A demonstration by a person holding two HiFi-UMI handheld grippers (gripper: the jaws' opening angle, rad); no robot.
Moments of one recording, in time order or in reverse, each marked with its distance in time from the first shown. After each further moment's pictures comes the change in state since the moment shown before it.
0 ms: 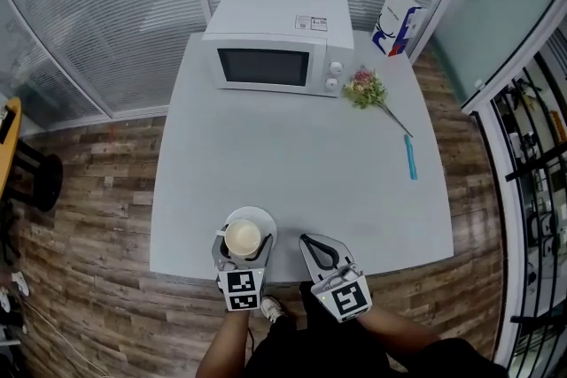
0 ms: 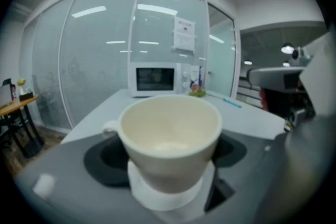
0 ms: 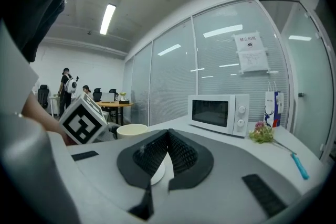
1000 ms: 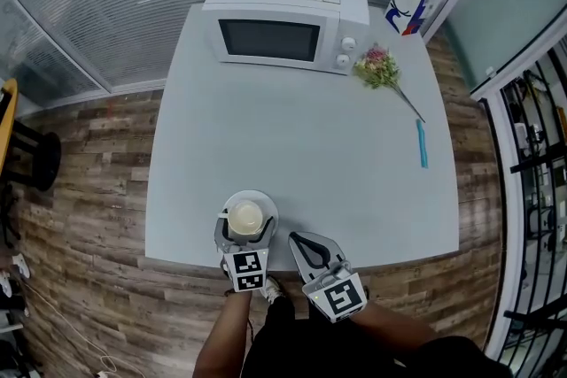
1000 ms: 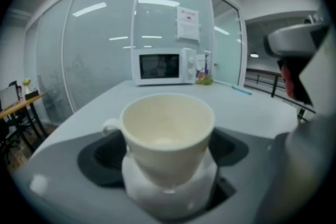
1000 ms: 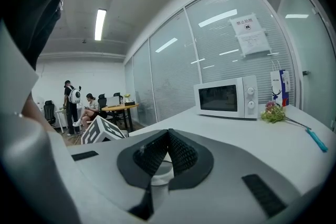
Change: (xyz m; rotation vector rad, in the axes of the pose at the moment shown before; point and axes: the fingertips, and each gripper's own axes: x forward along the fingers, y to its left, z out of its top) left arm 0.037 0.008 -0.048 0.006 0.067 0.067; right arm 0.013 0.027 -0.018 0.117 0.051 0.077
